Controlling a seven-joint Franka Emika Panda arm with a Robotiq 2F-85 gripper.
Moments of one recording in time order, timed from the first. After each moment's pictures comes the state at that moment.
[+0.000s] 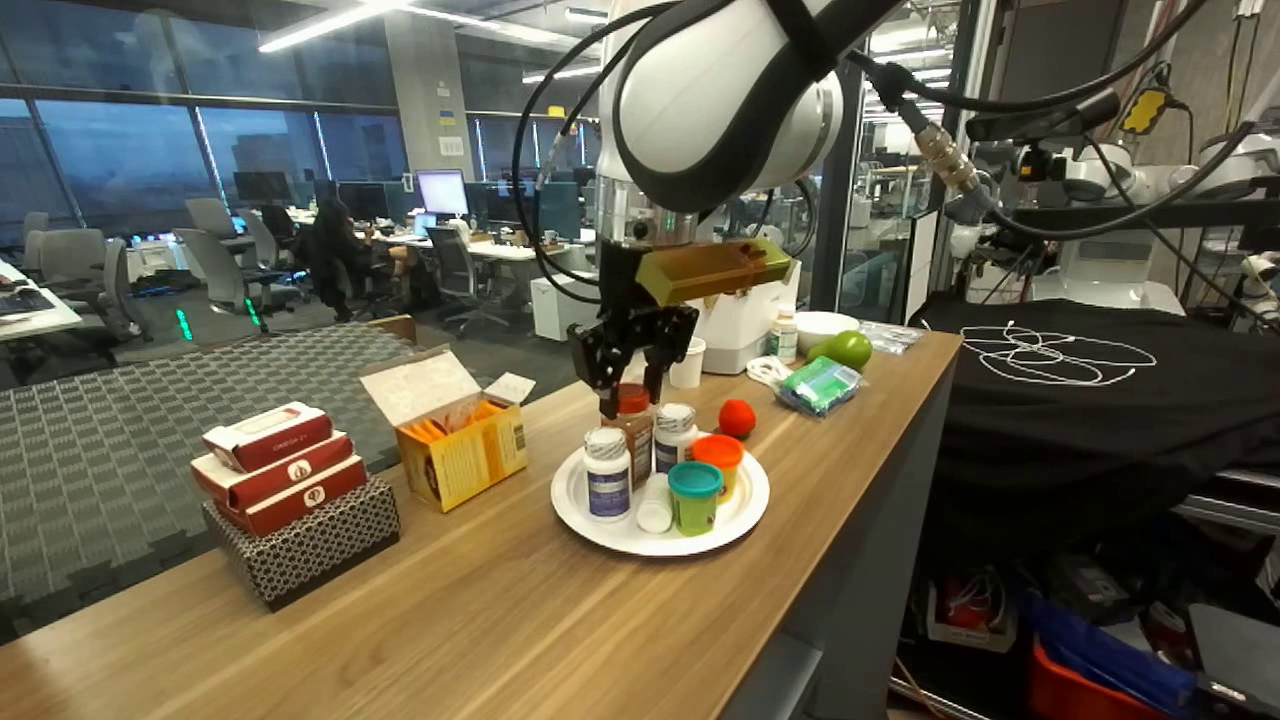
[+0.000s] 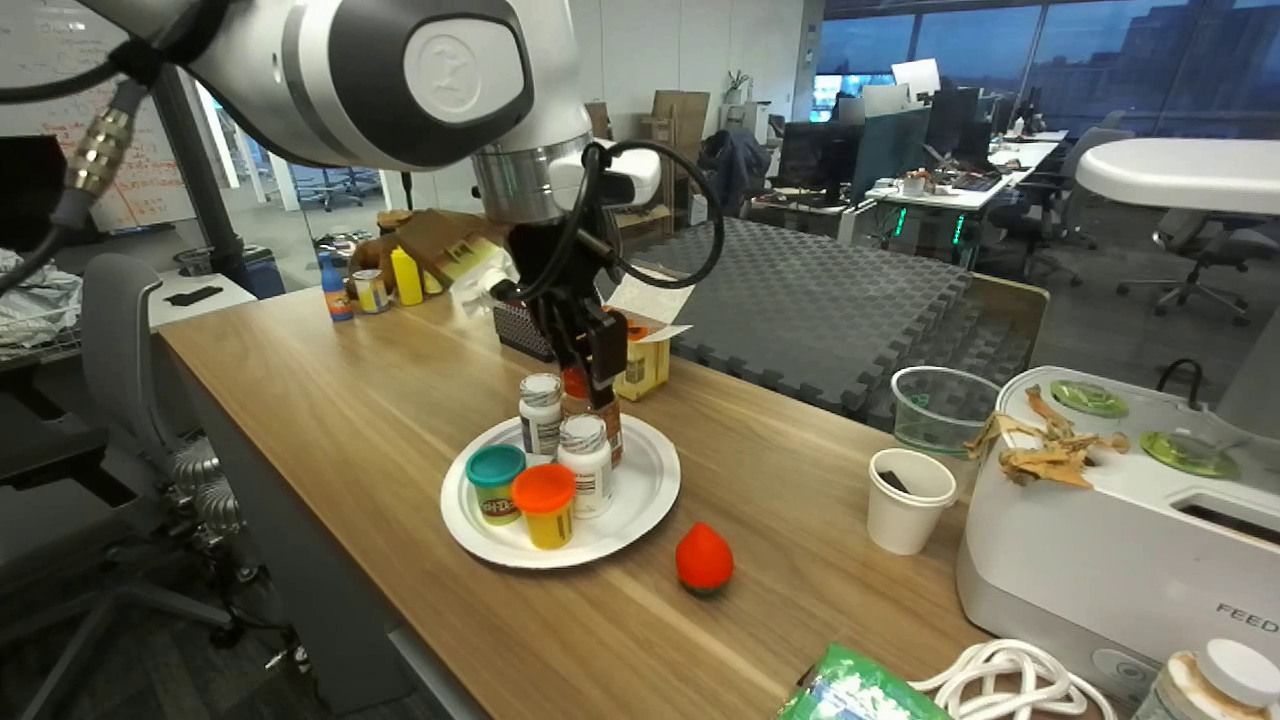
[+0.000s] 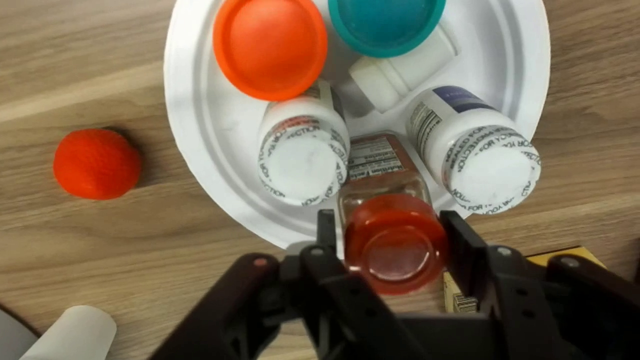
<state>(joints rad) 0.08 0.44 -0.04 -1.77 -0.05 2.39 0.29</state>
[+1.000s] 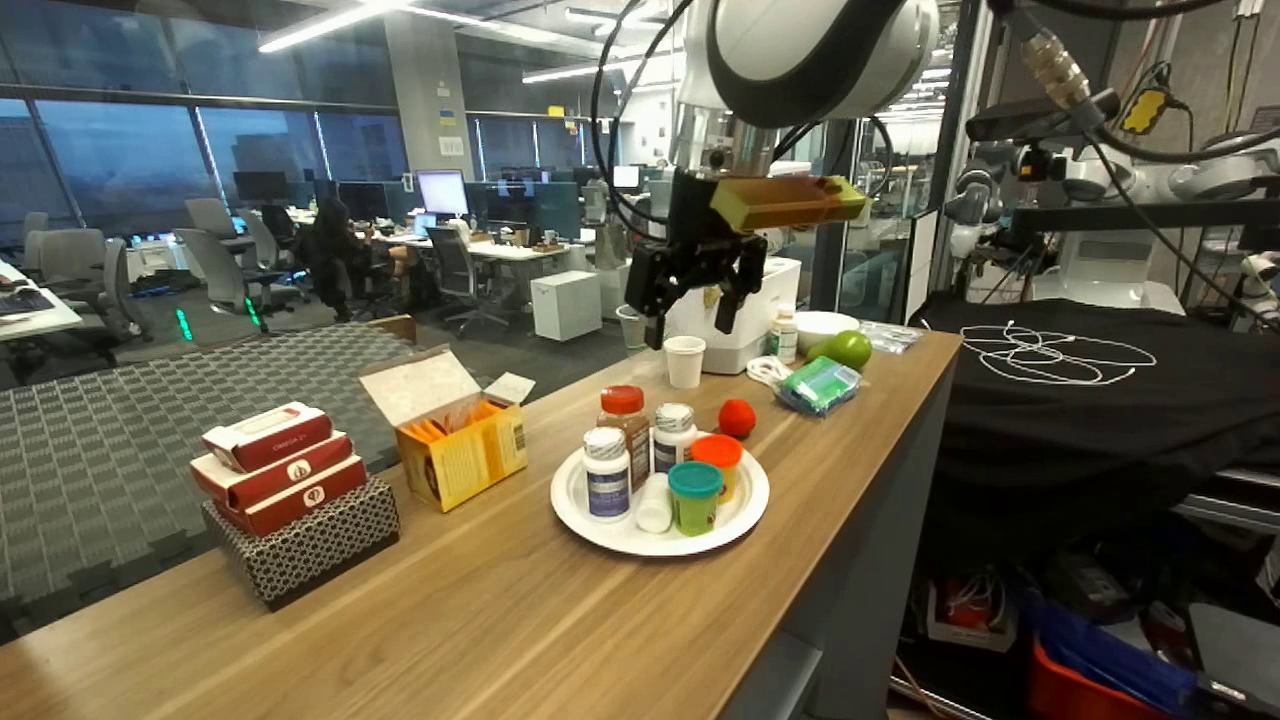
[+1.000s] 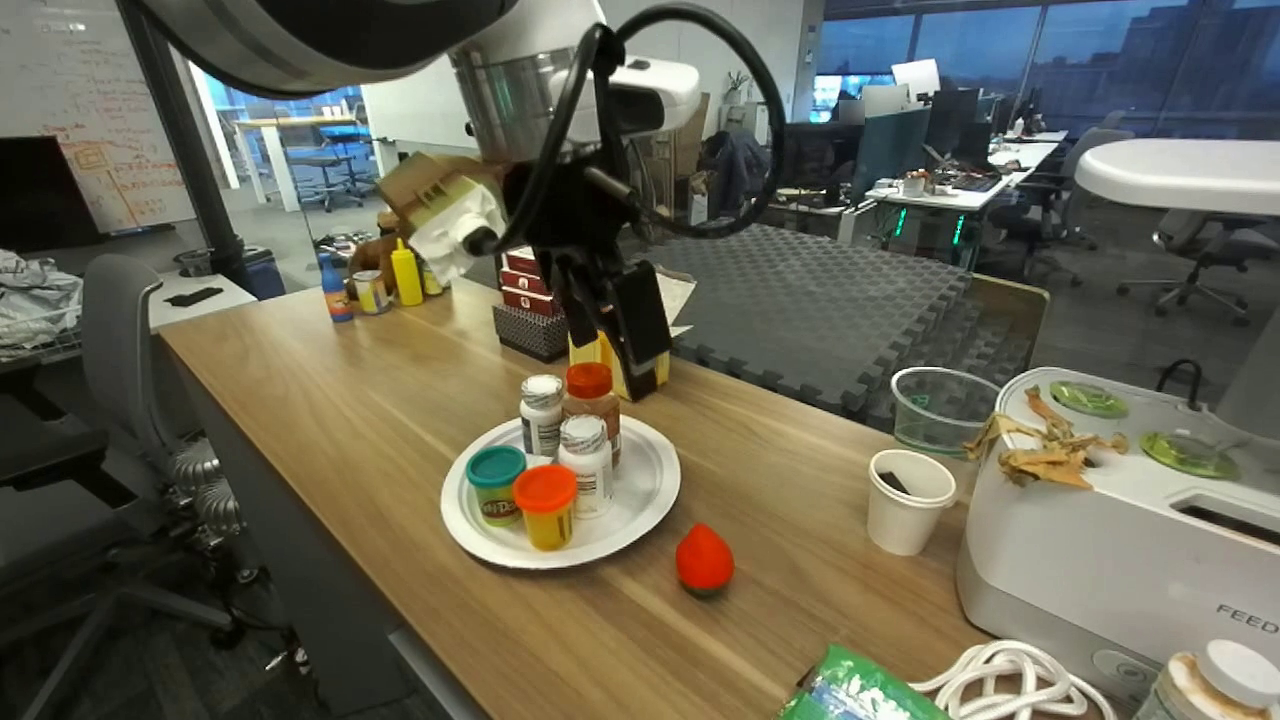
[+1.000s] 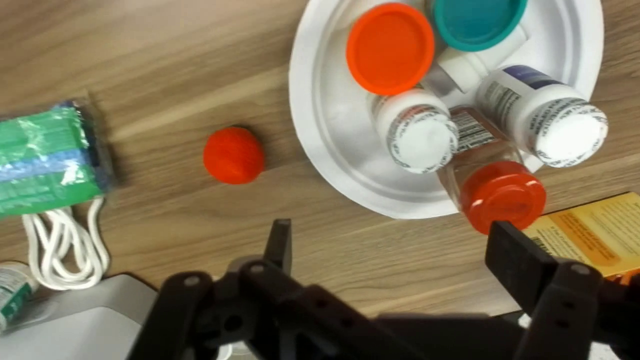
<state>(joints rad) 0.04 0.26 -0.09 -1.91 -0.05 2.40 0.29</state>
